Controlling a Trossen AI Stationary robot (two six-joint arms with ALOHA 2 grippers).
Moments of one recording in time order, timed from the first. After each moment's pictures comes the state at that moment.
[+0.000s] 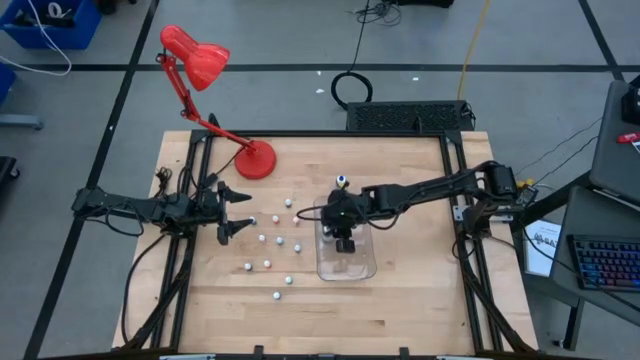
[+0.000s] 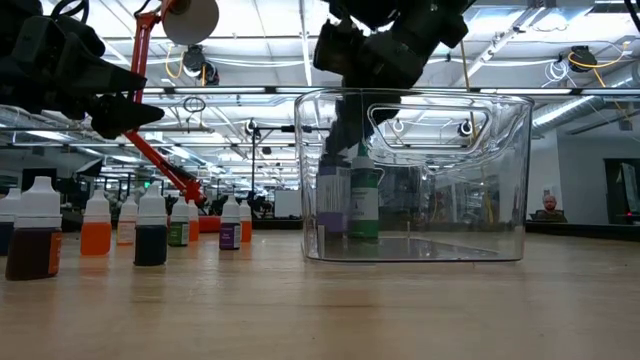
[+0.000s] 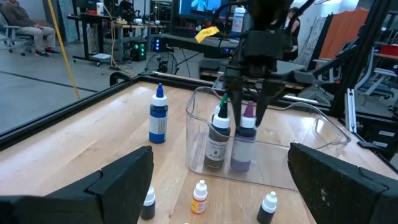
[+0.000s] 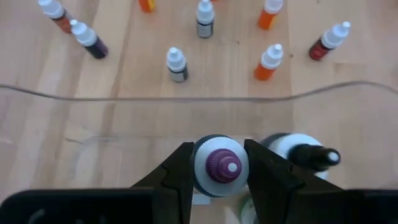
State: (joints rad) left arm -0.15 0.13 0.01 0.08 -0.29 -0.16; right arm 0.03 1.76 1.21 -0.34 -0.07 -0.01
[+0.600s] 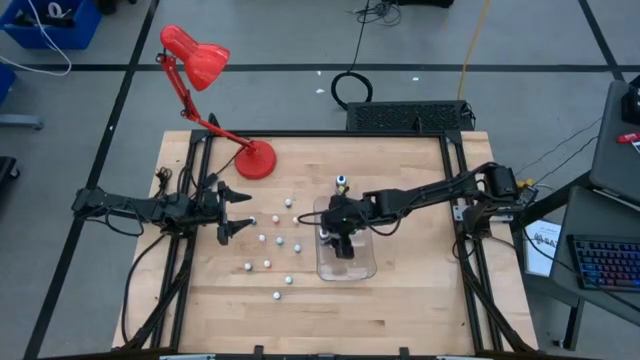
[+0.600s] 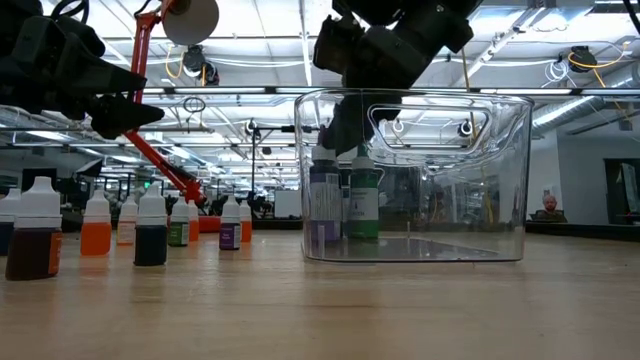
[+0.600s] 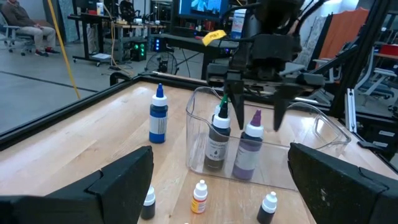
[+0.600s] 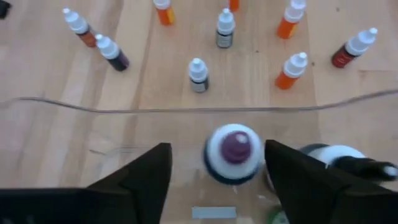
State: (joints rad) left arm -0.15 0.13 0.01 0.08 -0.29 -0.16; right arm 0.06 1.76 1.18 -0.26 -0.08 0.05
